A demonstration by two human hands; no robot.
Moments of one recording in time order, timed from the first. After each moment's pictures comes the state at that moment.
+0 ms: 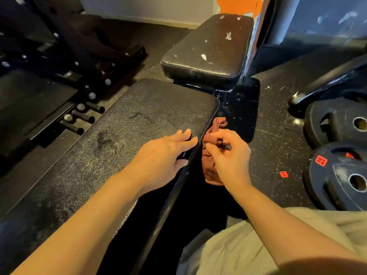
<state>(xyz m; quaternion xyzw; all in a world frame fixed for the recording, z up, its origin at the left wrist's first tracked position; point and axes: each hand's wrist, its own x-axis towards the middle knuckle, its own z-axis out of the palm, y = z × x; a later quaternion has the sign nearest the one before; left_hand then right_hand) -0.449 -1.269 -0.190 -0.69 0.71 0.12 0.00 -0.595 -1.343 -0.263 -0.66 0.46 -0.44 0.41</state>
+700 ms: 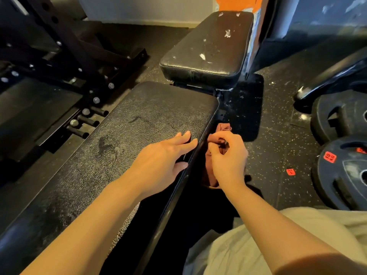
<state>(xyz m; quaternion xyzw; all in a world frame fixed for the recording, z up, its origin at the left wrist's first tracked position) -0.451 -1.270 -0.189 -0.69 0.72 0.11 0.01 -0.586 -1.347 -0.271 -0.62 0.52 -0.44 0.39</state>
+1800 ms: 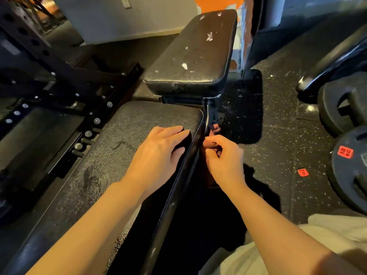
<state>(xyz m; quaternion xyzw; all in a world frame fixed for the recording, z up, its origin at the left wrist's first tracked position) -0.455 -1.334 -0.201 -0.71 0.71 -0.01 -0.06 -0.592 -1.391 -0.284 -0.62 0.50 -0.41 0.44</state>
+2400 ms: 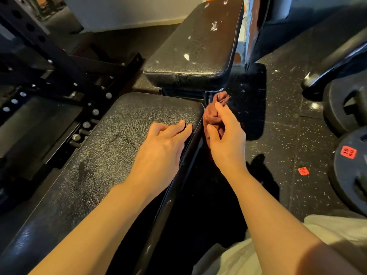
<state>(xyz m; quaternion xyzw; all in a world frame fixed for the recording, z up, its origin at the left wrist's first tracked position) -0.464 -1.334 -0.213 -0.66 0.74 -0.10 -0.10 -0.585 -1.416 -0.280 -0.62 0.47 -0.46 0.42</state>
